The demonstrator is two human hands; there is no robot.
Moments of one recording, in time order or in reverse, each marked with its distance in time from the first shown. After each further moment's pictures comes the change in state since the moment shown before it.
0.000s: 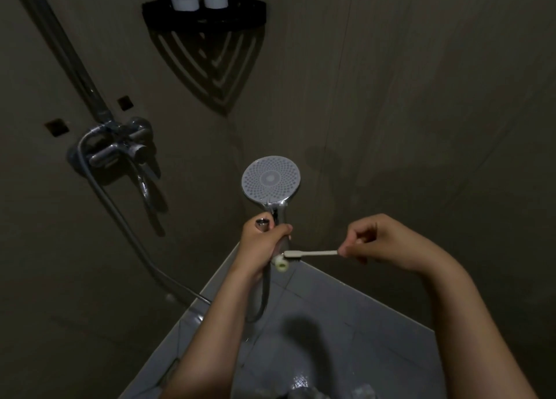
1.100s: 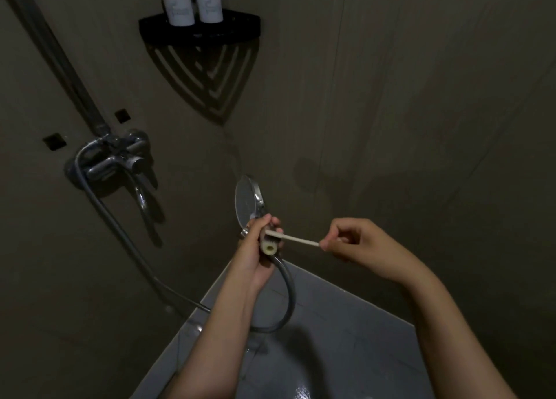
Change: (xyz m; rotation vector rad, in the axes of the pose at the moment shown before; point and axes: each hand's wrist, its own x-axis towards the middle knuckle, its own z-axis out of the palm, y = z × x) left_hand -0.001 0.019 0.003 -0.789 -0.062 -0.371; right_hand 0.009 -0.002 0.018 0.125 0.113 -0.153
